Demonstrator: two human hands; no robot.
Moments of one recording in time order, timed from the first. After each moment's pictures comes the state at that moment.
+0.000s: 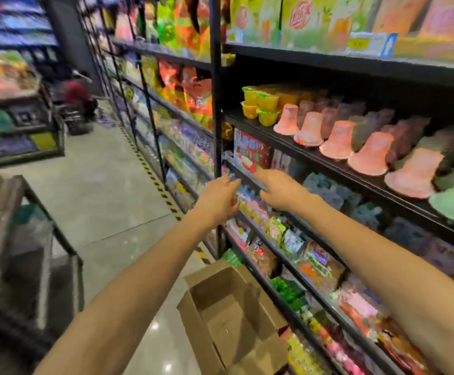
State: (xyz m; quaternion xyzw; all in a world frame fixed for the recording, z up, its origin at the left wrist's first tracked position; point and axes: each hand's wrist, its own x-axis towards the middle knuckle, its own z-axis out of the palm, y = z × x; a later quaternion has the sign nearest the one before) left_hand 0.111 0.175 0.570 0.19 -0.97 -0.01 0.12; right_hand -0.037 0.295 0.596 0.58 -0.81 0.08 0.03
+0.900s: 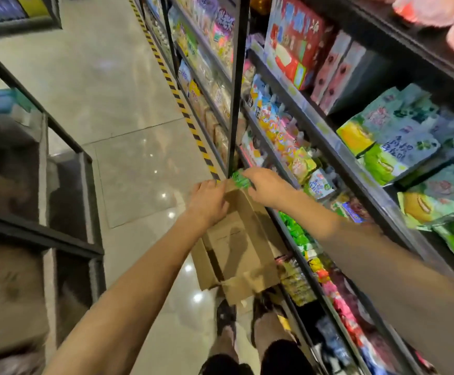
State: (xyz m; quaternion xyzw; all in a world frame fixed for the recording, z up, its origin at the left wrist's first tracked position) left_hand 0.094 0.156 0.331 0.35 -0.93 -0.10 -0.09; right_hand -0.071 0.229 0.359 0.60 -0.77 0.01 -0.20
